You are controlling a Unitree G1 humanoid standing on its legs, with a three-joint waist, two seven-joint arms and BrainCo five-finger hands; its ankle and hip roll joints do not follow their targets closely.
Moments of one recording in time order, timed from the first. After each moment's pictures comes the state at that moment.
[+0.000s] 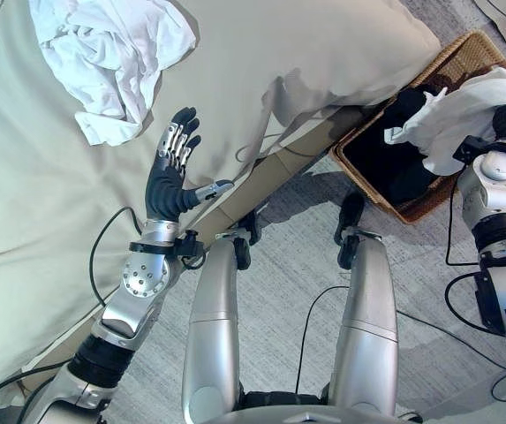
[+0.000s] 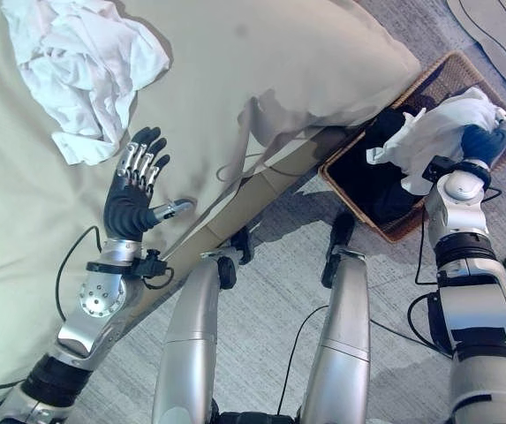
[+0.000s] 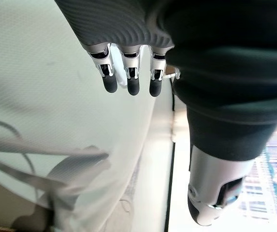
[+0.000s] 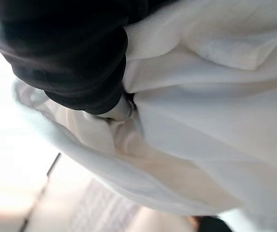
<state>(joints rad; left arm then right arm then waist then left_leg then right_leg) -0.21 0.54 -0.30 -0.23 -0.34 -0.36 0.32 -0.99 -0.72 0.17 1.09 0.48 -0.24 -0.49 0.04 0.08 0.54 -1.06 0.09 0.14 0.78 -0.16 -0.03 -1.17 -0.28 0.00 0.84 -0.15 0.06</state>
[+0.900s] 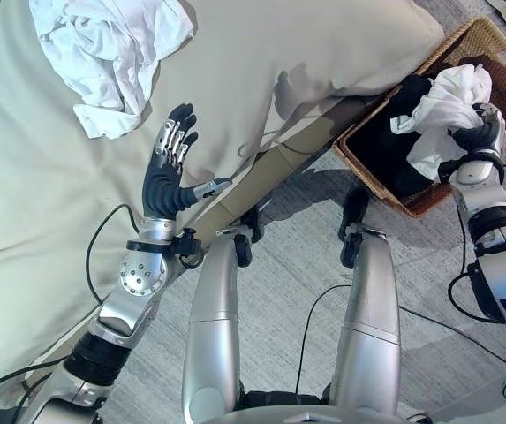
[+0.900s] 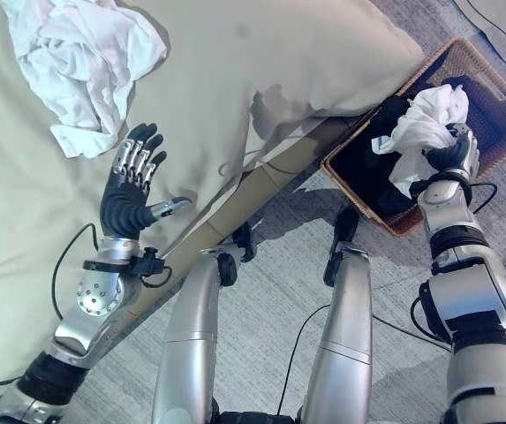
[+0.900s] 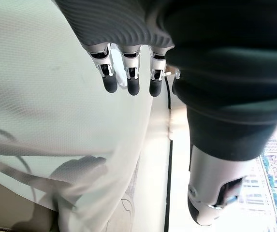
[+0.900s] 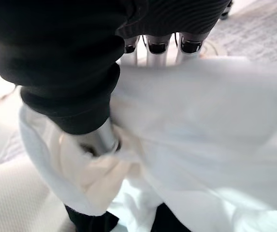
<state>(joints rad) -0.21 0.56 -0.30 -0.22 -0.34 -0.36 0.33 -1.08 -0.70 0.35 1.27 0.17 -0.09 -0.46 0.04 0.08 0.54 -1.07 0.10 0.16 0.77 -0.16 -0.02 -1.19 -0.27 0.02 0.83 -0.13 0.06</state>
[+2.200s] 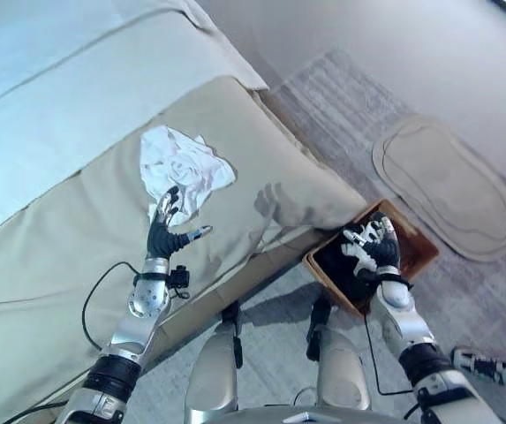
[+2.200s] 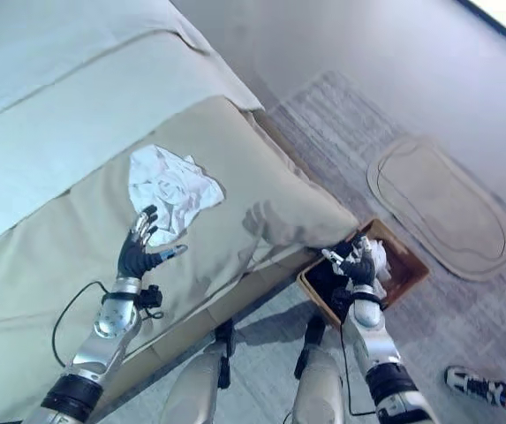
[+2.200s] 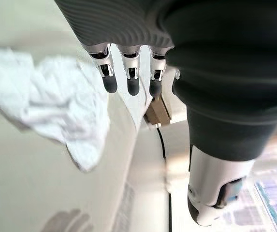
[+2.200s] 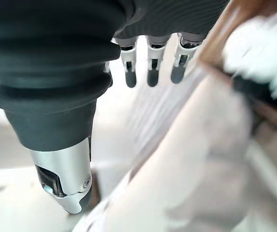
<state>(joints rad) -0.09 0.41 -0.21 0.25 -0.11 -0.31 0.31 -0.18 -0.28 0.15 0.49 0.38 -0.24 -0.29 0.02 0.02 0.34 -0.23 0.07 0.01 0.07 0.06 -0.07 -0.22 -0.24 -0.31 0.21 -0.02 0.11</state>
